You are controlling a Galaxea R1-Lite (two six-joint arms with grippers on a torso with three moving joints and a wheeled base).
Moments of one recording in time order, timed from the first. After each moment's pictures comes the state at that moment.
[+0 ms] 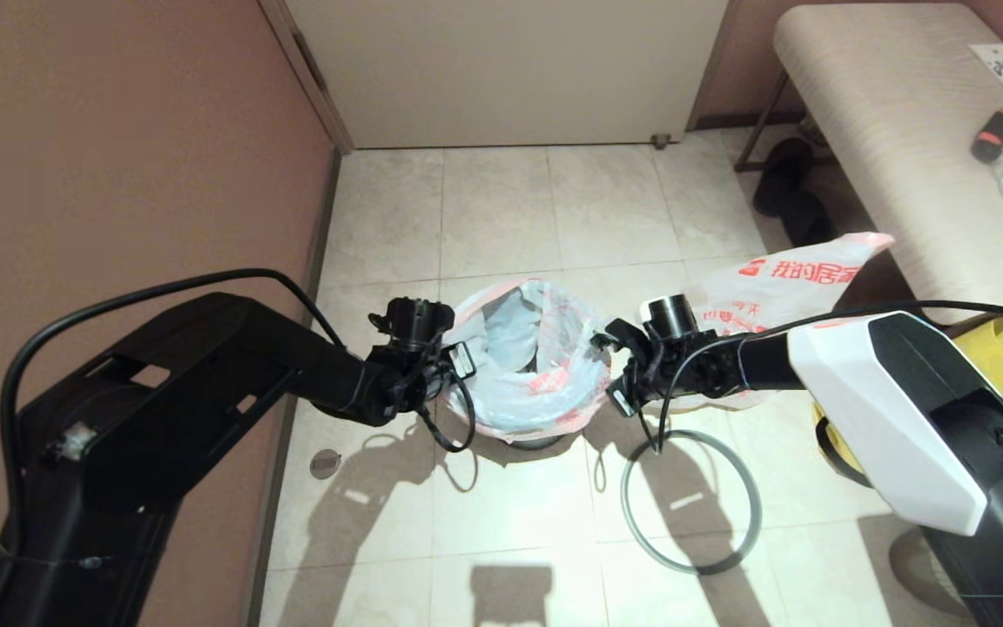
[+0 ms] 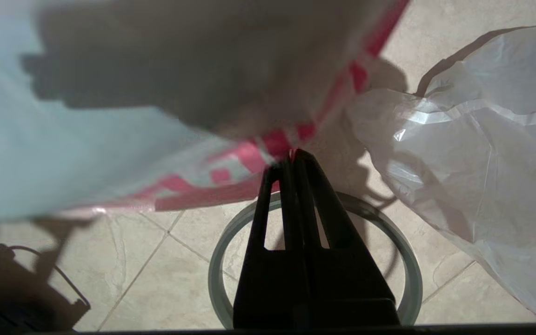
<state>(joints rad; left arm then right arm) -0.36 2.37 -1.48 -0.40 0.27 -0.52 0.38 2.57 -1.98 0.08 0.07 -0.39</state>
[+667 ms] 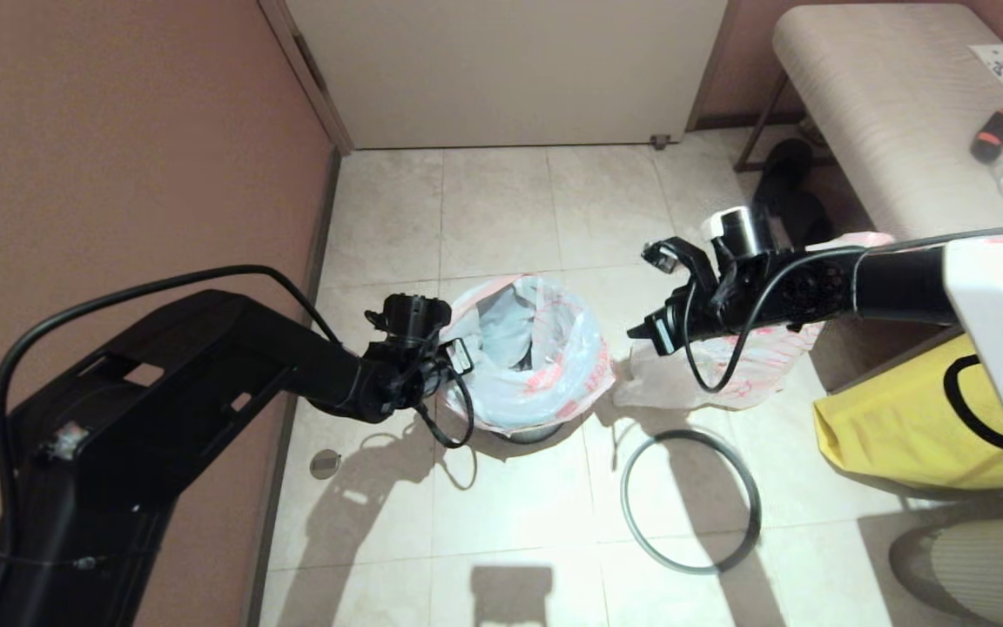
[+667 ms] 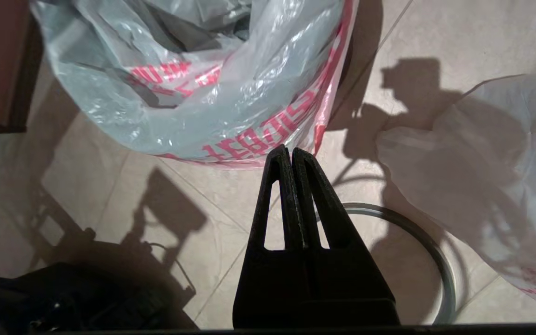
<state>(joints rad) -0.36 2.36 -1.48 -0.40 0.28 -0.52 0.29 2.28 -1.93 0.25 0.38 -0.24</state>
